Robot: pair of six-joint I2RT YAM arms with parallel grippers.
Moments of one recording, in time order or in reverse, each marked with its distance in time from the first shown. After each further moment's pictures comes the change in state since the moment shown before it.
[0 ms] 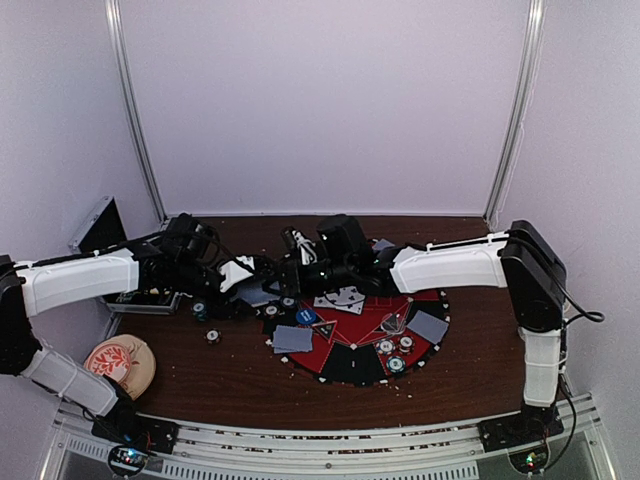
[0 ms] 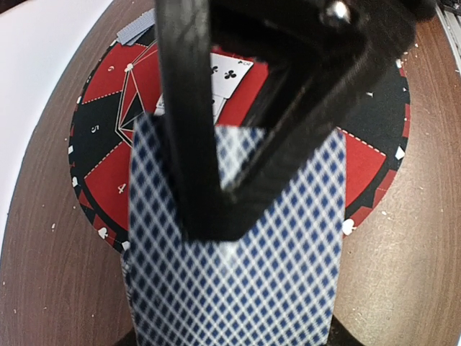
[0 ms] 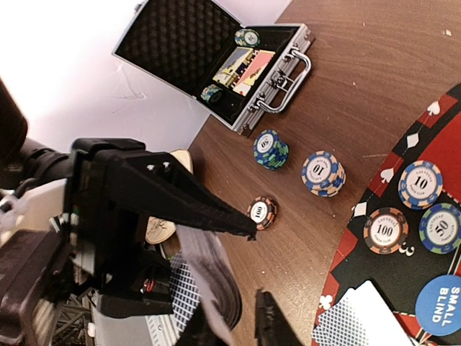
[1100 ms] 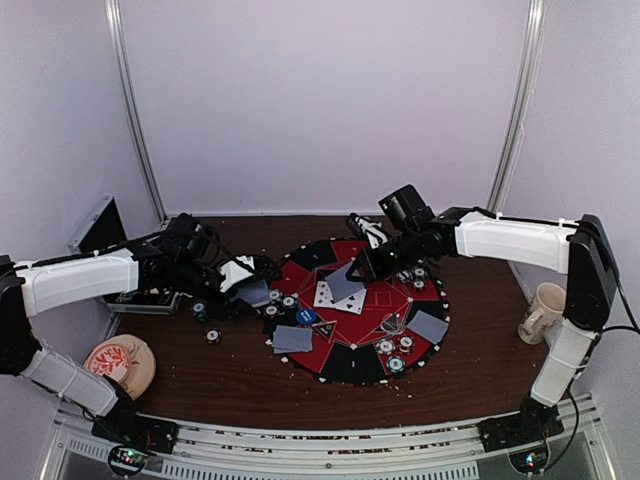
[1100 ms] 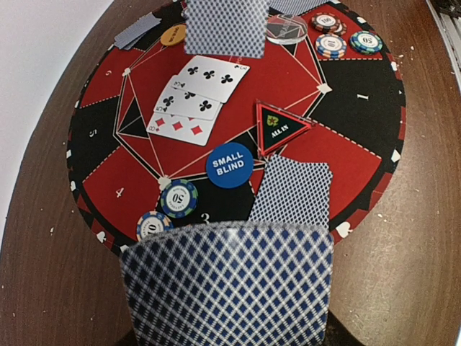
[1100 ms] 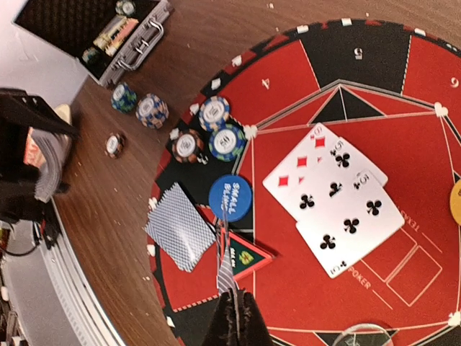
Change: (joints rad) left arm 0.000 0.000 0.000 0.001 0.015 0.000; right arm -0.231 -0.273 -0.092 -0.552 0.062 -0.432
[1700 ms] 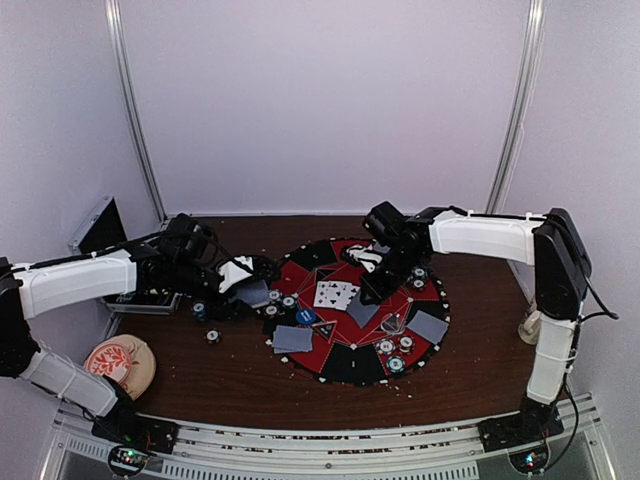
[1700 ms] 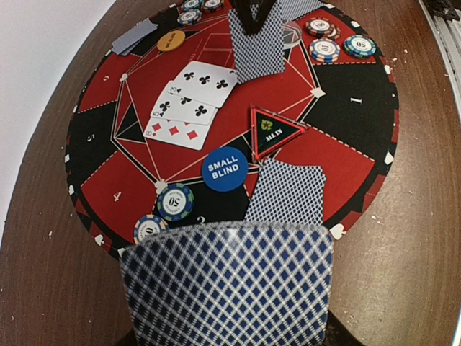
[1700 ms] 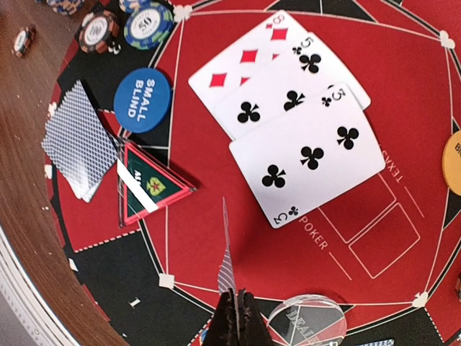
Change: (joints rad) left arm 0.000 -0.014 -0.008 0.000 0.018 0.000; right arm 0.006 0.163 0.135 -0.337 0.152 -0.294
